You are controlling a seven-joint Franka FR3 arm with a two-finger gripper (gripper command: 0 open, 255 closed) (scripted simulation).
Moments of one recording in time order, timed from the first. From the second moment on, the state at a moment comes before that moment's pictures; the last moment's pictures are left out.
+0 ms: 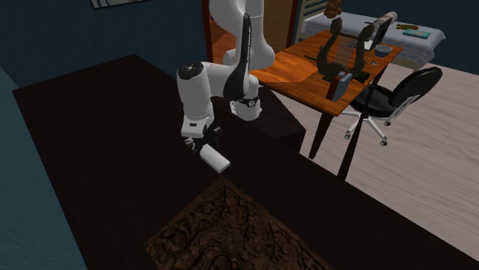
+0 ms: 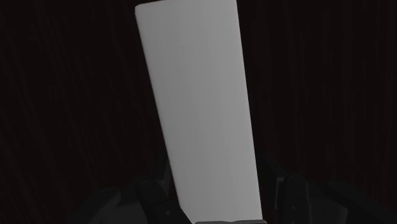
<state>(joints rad) -0.06 -0.01 -0.64 -2.37 0.00 2.34 -0.99</state>
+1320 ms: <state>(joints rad) -0.06 -0.12 -0.63 -2.31 -0.08 2.19 -0.92</state>
